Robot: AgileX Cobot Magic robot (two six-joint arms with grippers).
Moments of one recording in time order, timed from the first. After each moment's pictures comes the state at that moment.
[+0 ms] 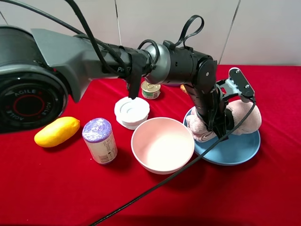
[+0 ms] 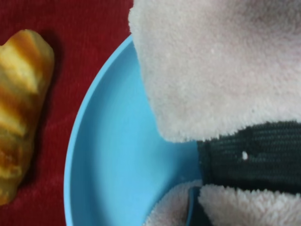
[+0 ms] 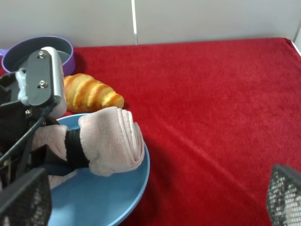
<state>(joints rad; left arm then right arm) -0.97 2.40 -1.90 -0.18 0.50 0.57 -0.09 -0.01 -0.49 0.08 1.02 -0.04</state>
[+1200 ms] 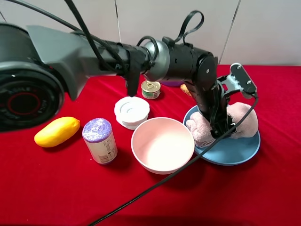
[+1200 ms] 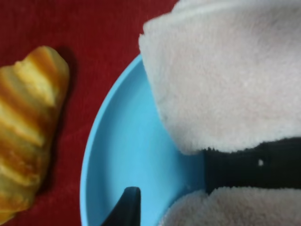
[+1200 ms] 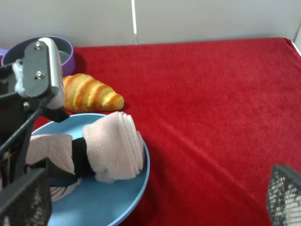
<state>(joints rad) -0.97 2.39 -1.90 -0.18 0.49 0.57 -0.09 -0.01 -0.49 0.08 1.02 -0.04</state>
